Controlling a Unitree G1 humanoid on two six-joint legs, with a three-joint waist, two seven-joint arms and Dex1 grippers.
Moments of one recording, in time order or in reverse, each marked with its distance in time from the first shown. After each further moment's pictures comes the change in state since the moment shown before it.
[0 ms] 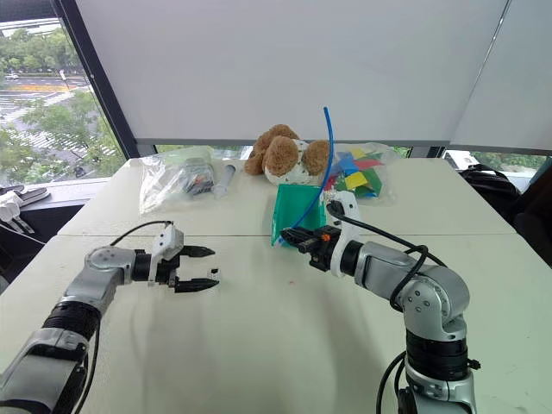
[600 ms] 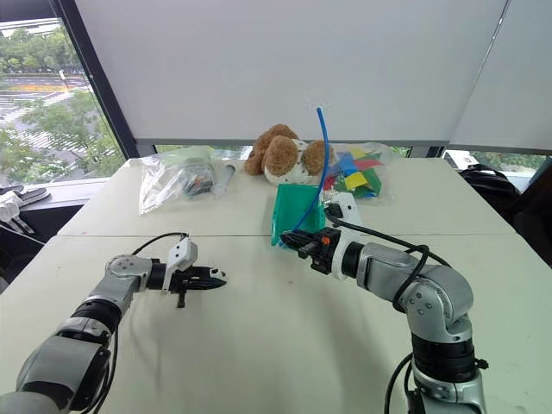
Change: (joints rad) left arm -0.097 -0.104 -0.013 0.253 0.075 -0.176 -0.061; right arm 0.004 -0.178 0.125 -0.035 -0.046 -0.061 0.103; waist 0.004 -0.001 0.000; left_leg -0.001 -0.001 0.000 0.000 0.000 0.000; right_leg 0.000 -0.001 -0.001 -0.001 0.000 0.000
